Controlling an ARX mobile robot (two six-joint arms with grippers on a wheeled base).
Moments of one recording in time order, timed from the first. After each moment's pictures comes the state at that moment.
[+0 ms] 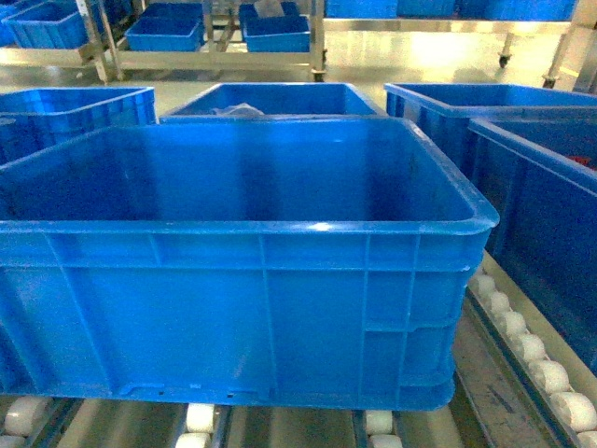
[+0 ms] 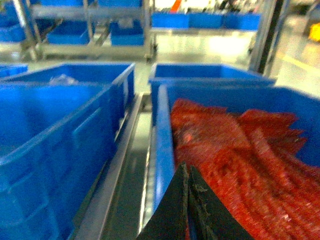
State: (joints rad) left arm 0.00 0.86 0.05 0.83 0.00 0.00; right arm 0.01 0.70 0.06 0.63 0.01 0.01
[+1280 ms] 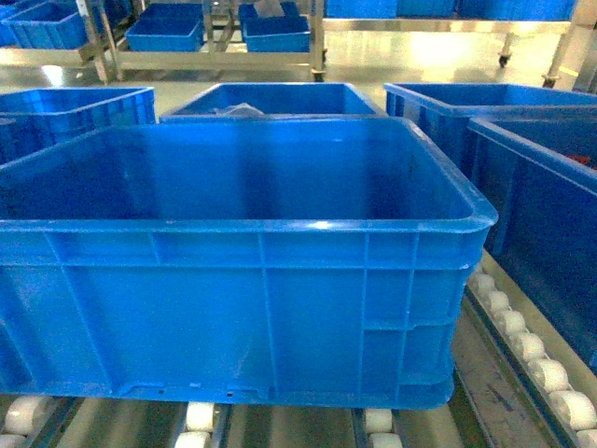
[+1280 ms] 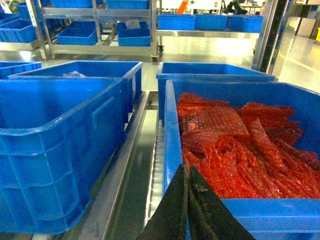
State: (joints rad) left arm 0.00 0.01 0.02 0.00 0.00 0.00; right arm 0.00 0.00 0.01 0.00 0.00 0.01
